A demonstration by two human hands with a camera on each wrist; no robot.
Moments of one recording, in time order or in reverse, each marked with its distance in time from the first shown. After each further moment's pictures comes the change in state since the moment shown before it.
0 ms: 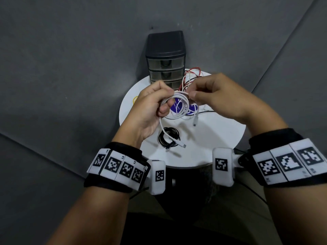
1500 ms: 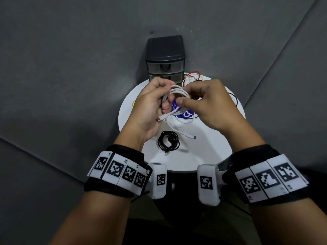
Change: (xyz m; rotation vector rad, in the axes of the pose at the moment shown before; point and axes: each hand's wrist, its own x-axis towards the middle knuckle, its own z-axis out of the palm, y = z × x) left_hand 0.000 0.004 0.008 -0.079 0.013 0.080; right_hand -0.002 -0.009 0.032 0.136 0.246 -0.043
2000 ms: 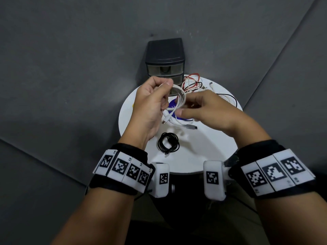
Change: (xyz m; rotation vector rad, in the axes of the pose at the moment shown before) left_hand 0.010 -0.003 0.005 0.035 0.130 0.150; right_hand 0.003 0.009 -0.010 0.010 -0.310 0.180
